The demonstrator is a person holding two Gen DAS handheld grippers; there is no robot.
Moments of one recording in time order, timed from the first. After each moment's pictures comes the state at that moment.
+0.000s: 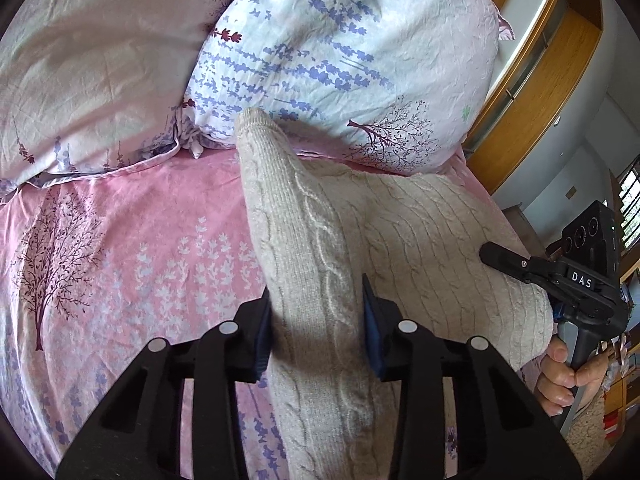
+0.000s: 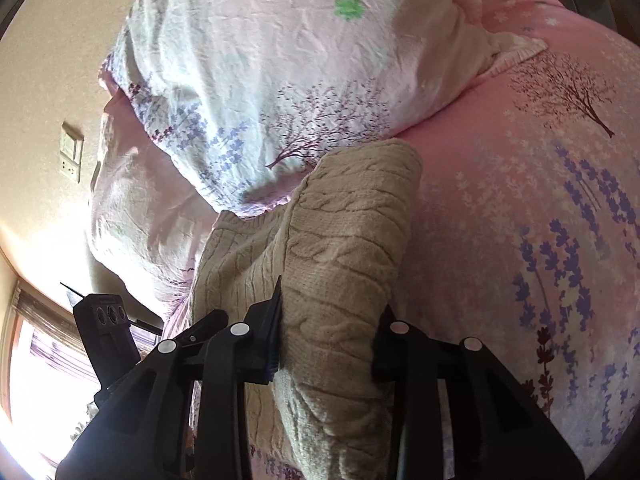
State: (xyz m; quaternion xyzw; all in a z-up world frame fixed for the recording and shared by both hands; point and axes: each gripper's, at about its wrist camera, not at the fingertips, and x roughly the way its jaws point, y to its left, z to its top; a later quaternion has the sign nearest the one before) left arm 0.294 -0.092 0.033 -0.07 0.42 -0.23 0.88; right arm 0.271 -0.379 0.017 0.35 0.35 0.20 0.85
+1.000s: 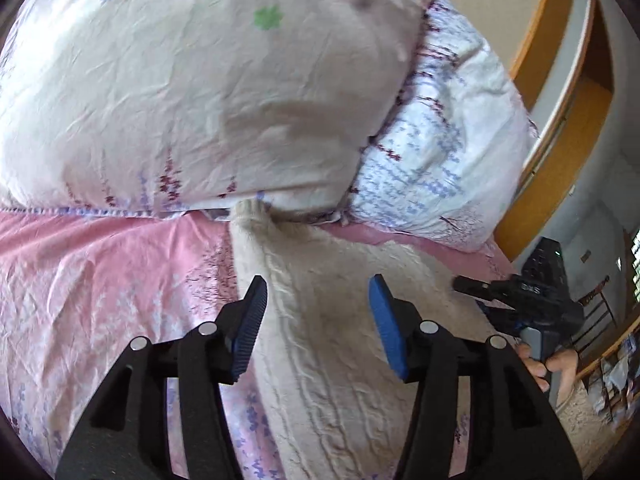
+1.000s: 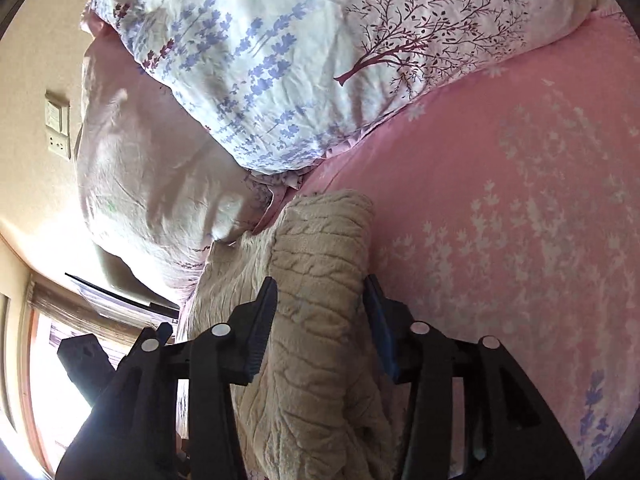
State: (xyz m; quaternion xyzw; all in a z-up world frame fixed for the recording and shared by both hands) left arm 0.244 0.071 0.065 -0.12 0.32 -0.18 0.92; right arm 0.343 -0.282 0.001 0.36 0.41 0.24 0.80
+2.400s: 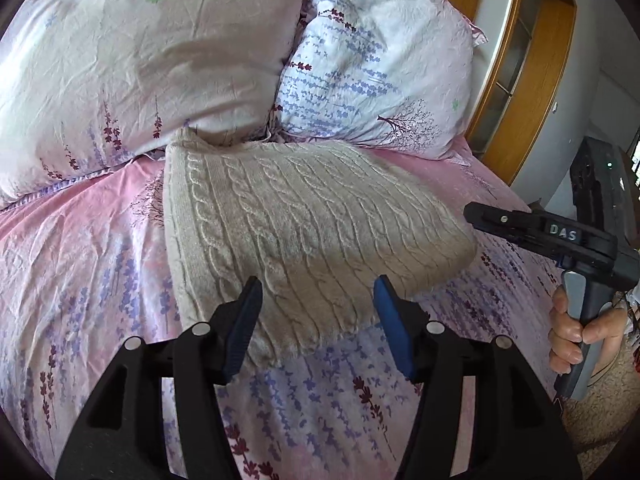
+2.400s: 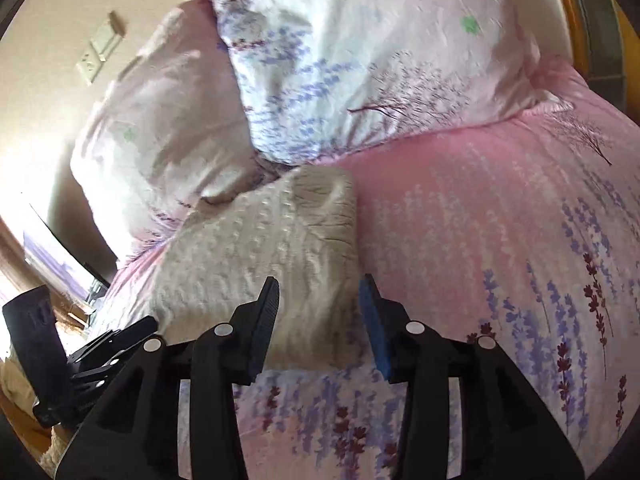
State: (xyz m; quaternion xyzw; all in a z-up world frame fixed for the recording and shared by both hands) left arm 0.176 0.001 0.031 -0.01 0.35 -0.19 0.92; right arm 0.215 -0.275 0.040 0.20 0.32 0.17 0.91
